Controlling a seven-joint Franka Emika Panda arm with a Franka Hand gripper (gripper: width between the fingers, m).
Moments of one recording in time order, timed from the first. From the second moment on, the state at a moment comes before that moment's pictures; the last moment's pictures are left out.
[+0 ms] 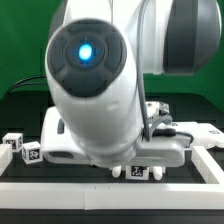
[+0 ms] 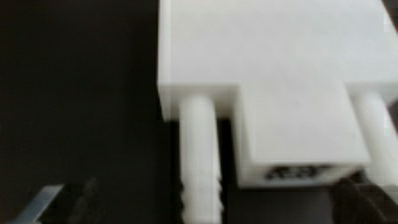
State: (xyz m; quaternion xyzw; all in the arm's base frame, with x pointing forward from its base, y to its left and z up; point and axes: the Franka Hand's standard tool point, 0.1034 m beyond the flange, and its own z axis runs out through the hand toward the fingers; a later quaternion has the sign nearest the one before) arm 0.564 -0.010 0.021 -0.91 0.07 0.41 0.06
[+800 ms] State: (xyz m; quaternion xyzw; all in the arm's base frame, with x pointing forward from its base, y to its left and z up) arm 0.552 -0.021 0.013 -0.88 0.14 0.44 0.04
